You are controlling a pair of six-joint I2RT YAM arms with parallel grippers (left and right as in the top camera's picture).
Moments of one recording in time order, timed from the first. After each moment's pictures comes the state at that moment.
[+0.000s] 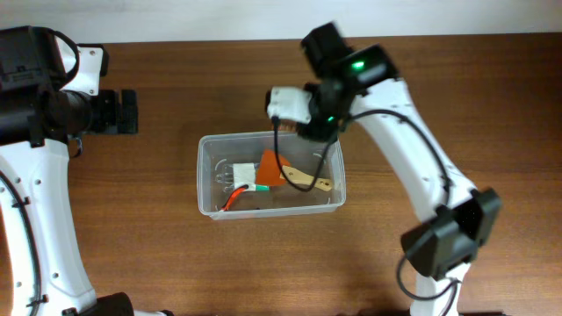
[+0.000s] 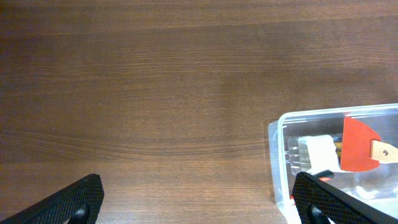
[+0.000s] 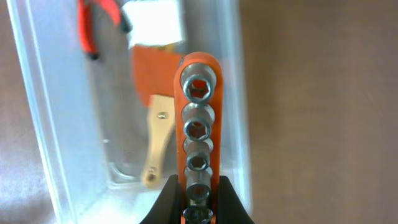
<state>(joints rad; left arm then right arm) 0.20 1.60 1.92 -1.32 0.08 0.21 0.47 2.05 2.05 -1.35 -0.23 -1.04</state>
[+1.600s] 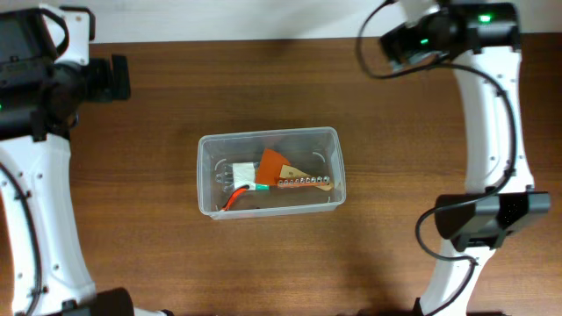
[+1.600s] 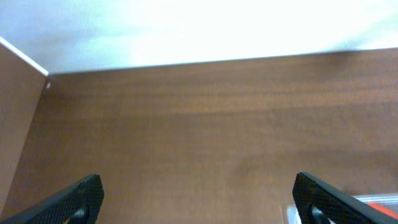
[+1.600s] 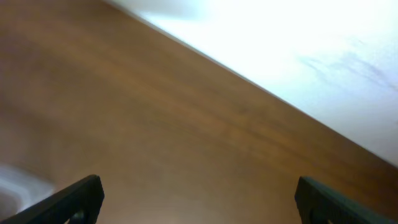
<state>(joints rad) 0.19 1.63 1.92 -0.99 0.08 0.21 0.01 2.12 2.45 -1.19 -0.06 -0.48</state>
